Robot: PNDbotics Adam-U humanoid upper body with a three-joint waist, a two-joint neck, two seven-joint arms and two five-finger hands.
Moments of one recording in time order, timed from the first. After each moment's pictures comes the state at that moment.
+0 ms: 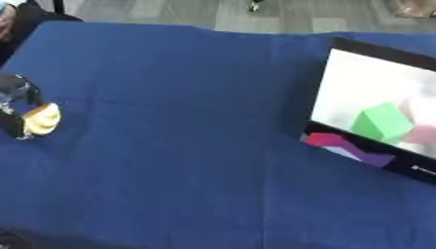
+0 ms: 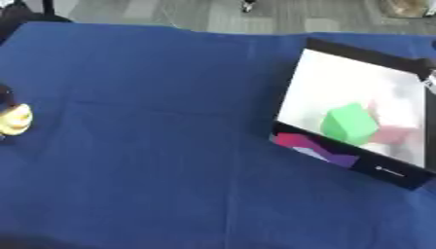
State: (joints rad) left arm -0.89 0.61 -0.16 -0.82 -1.13 -0.07 -0.44; right arm -0.04 -0.87 -0.21 -1.98 -0.32 0.09 -0.09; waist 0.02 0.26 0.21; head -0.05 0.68
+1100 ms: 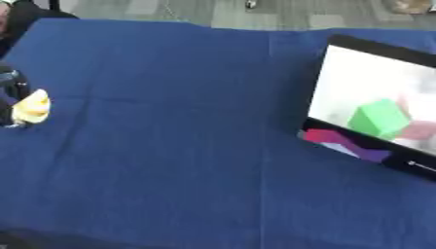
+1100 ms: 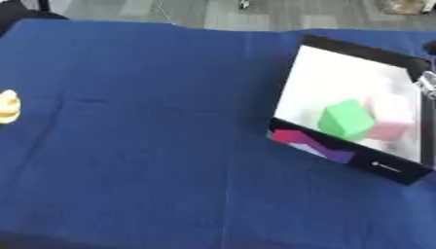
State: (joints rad) left arm -0.92 0.66 -0.18 -0.95 -0.98 -0.03 -0.68; right arm -0.01 -0.87 -0.21 -1.98 -0.31 0.09 -0.09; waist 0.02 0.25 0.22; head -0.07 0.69
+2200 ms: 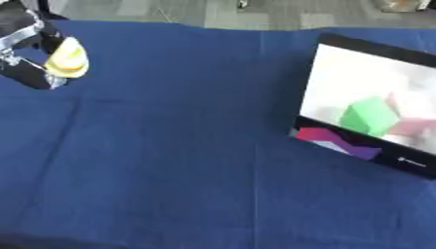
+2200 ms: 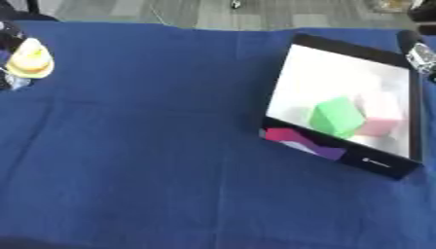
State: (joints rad) left arm -0.91 0.62 -0.27 -1.32 -0.69 0.04 -0.46; right arm -0.11 -0.95 -0.18 -1.98 -0.38 -0.01 -0.05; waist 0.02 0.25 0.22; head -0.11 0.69
